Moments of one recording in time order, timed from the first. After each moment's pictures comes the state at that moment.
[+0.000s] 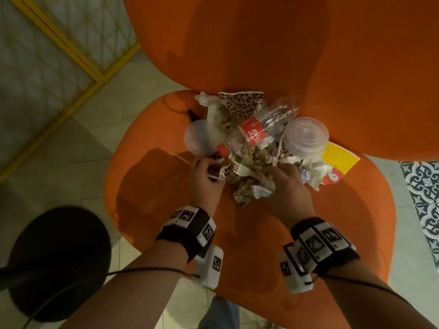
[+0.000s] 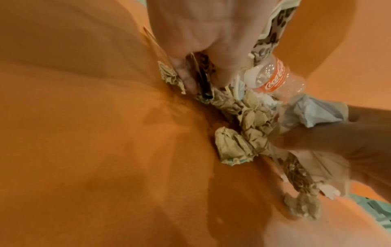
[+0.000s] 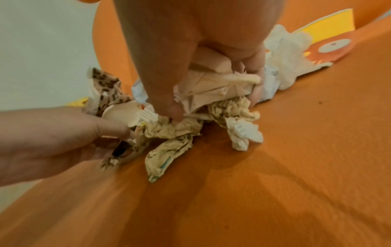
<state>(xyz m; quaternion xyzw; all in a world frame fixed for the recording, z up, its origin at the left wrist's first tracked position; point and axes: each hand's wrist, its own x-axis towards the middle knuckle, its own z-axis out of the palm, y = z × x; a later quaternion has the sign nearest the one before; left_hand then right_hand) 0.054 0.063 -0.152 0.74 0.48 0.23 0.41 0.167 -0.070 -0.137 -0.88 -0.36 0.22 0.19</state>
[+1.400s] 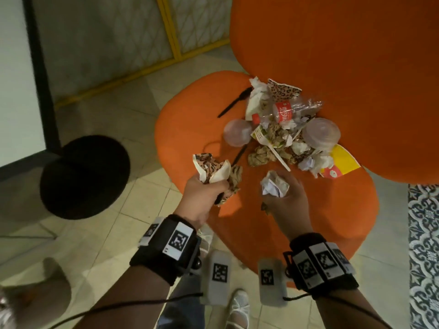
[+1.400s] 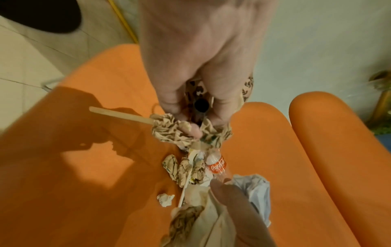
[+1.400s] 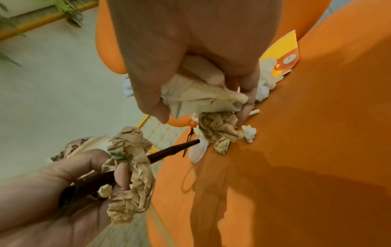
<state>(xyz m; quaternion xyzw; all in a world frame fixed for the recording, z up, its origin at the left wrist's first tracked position) -0.052 -0.092 -0.048 0.36 0.60 0.28 0.66 0.100 -0.172 -0.069 -0.74 -0.33 0.35 0.46</state>
